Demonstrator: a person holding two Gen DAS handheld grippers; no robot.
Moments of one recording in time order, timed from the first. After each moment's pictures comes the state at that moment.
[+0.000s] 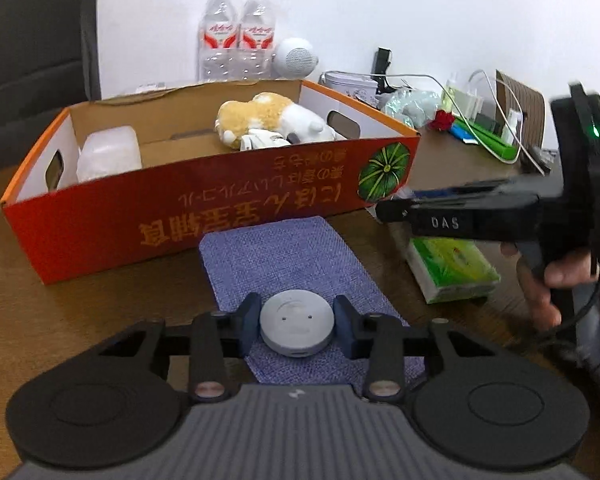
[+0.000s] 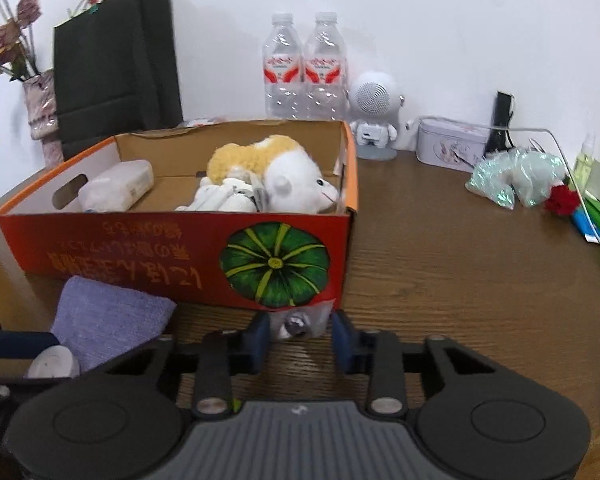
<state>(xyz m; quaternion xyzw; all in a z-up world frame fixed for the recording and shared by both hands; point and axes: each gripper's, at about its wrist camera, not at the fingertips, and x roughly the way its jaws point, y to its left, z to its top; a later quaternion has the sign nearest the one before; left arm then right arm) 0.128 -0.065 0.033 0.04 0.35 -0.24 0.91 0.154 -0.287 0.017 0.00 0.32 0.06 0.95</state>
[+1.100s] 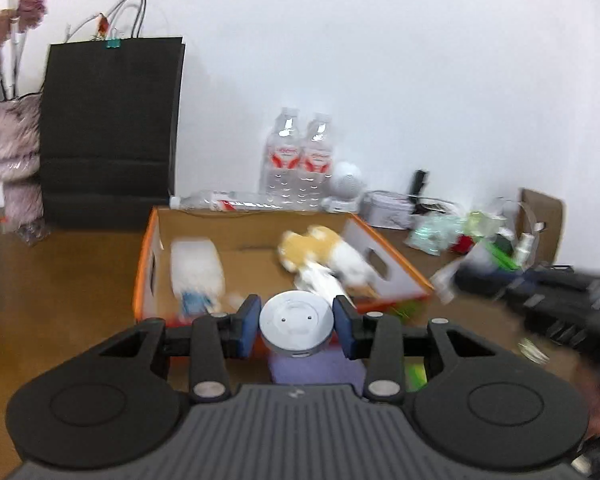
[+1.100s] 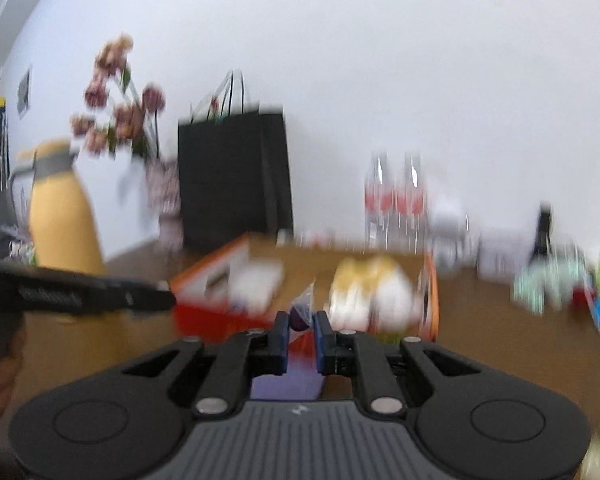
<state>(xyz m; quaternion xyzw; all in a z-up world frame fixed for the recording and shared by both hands) 0.130 -0.010 0.149 -0.03 0.28 -0.18 0.94 0.061 -0.257 0.131 0.00 0.18 0.17 0.97</state>
